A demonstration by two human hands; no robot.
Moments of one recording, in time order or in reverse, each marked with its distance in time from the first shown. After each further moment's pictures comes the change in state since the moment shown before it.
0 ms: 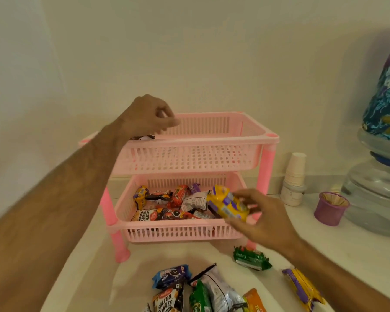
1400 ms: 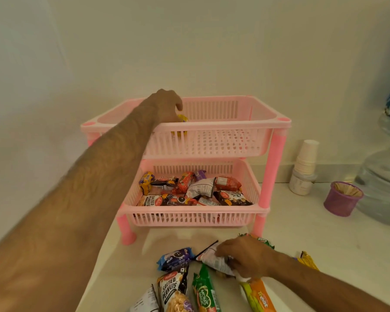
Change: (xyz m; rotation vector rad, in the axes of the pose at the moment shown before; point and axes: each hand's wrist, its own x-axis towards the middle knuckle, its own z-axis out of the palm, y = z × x) left_hand 0.050 -0.012 0.044 0.453 -0.095 -0.127; right_hand -0.046 0.074 0.086 -0.313 -0.850 -0.193
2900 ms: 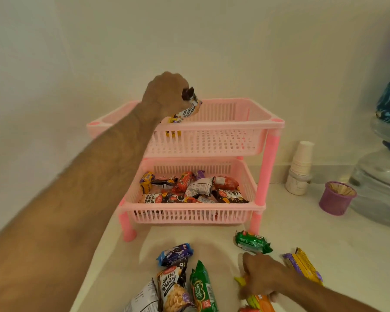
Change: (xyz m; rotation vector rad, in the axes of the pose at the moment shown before) left_hand -0.028 0.031 -0.031 0.132 0.341 0.137; right_hand -0.044 -0.023 0.007 0.288 -0.393 0.741
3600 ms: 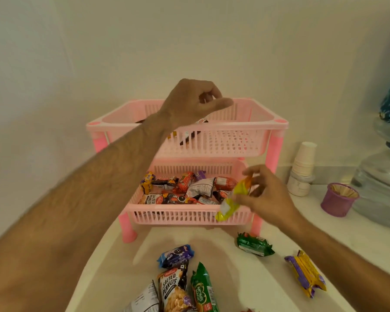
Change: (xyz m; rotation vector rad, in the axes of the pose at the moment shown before) left_hand -0.026 0.036 0.006 -0.730 0.111 0.242; right_hand -0.050 -0.040 -0.117 0.769 0.846 -0.452
